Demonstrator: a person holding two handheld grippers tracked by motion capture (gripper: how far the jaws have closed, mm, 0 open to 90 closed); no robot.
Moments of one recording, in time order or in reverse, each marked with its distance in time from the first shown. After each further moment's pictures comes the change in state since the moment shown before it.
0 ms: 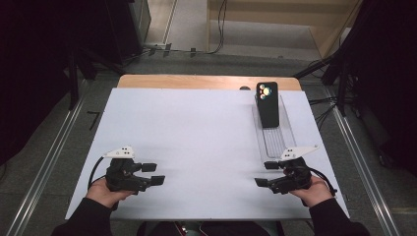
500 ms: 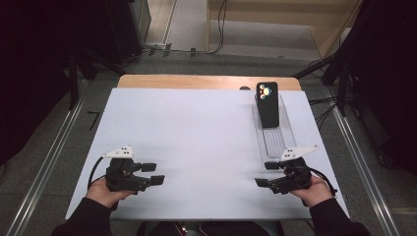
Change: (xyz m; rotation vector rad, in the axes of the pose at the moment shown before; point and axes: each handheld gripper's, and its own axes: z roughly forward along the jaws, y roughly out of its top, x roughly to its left) left arm 0.001 0.000 -0.001 -0.002 0.000 0.004; right arm -0.001 -0.001 0.000 0.003 -0.002 0.004
